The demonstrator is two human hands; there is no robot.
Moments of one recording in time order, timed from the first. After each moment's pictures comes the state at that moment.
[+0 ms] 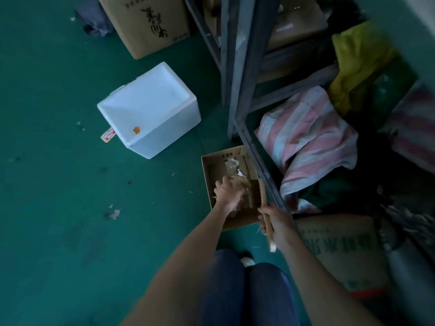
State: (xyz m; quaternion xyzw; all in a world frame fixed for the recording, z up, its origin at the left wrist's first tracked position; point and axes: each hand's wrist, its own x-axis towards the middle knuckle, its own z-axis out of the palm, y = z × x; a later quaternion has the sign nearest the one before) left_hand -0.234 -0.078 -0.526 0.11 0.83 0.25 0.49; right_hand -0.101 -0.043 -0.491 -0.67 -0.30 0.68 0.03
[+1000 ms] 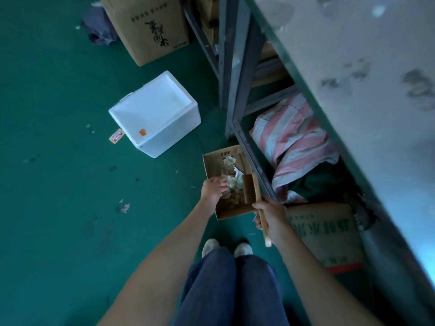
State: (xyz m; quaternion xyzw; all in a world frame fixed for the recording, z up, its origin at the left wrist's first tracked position) left_hand -0.253 -0.119 -0.433 -0.08 0.73 0.43 0.53; right_hand -0.100 -0.070 -0.398 -0.68 -0.32 0.66 0.04
